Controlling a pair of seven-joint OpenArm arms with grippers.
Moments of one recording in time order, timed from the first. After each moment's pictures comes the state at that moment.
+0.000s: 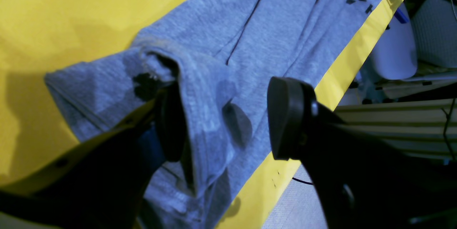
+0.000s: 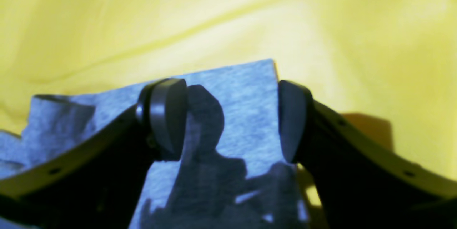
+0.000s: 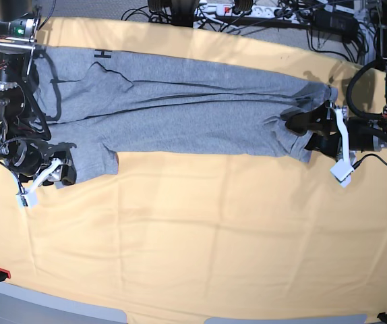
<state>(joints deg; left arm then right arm) -5.0 -41.8 -2.1 88.4 -87.3 -43.9 81.2 12.8 24.8 10.1 67.1 34.1 36.0 -52.5</state>
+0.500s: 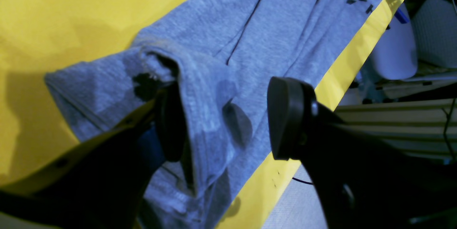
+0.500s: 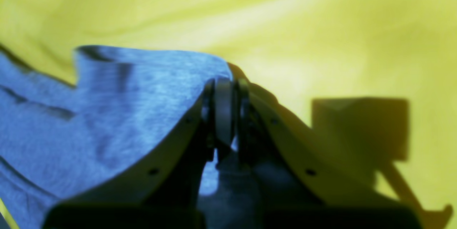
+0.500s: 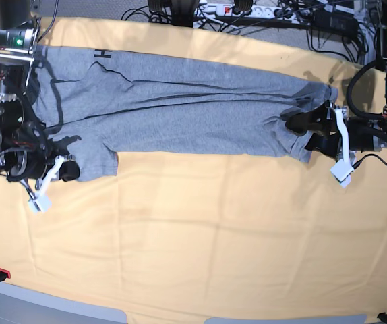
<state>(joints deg) -5.0 -41.8 -2.1 88.4 -87.3 -43.9 81.2 18.4 24.8 9.8 66.6 41.4 41.6 -65.0</state>
